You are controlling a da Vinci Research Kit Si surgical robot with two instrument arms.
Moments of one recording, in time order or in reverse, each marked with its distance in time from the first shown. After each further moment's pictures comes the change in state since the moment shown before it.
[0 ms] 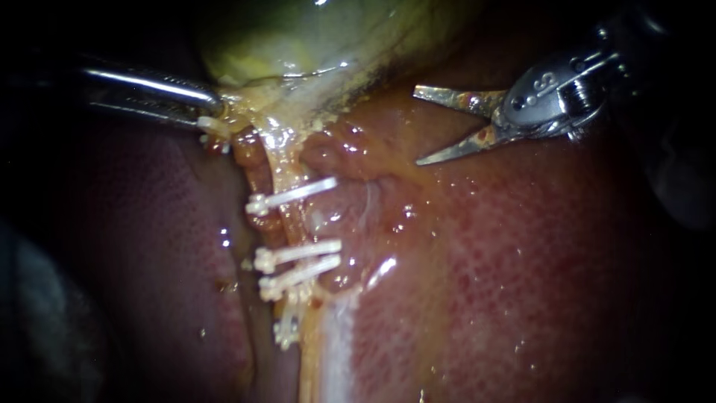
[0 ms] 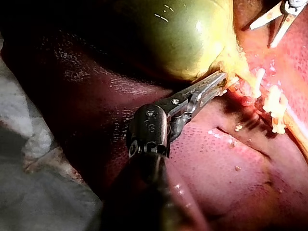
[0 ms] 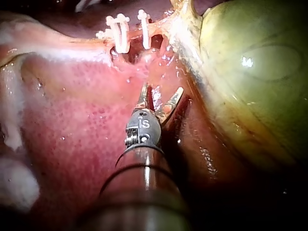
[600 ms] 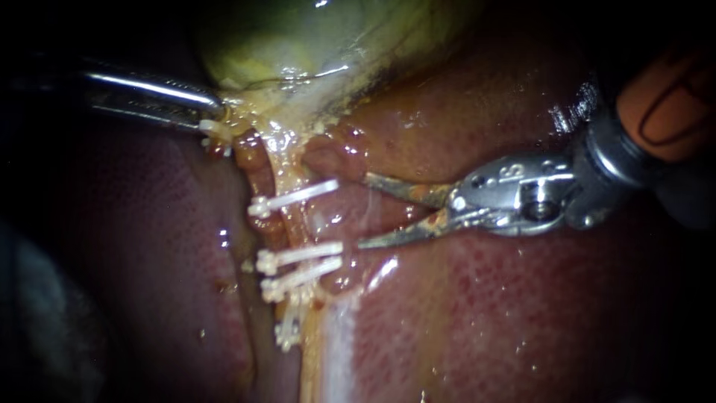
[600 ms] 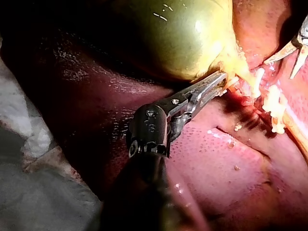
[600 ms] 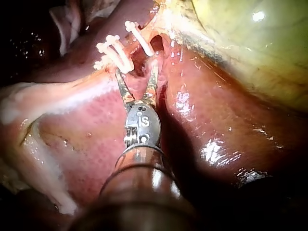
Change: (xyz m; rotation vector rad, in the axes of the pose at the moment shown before) right arm 0.001 -0.008 0.004 0.310 0.003 0.403; left arm 0.000 0.000 0.000 0.001 0.001 0.001
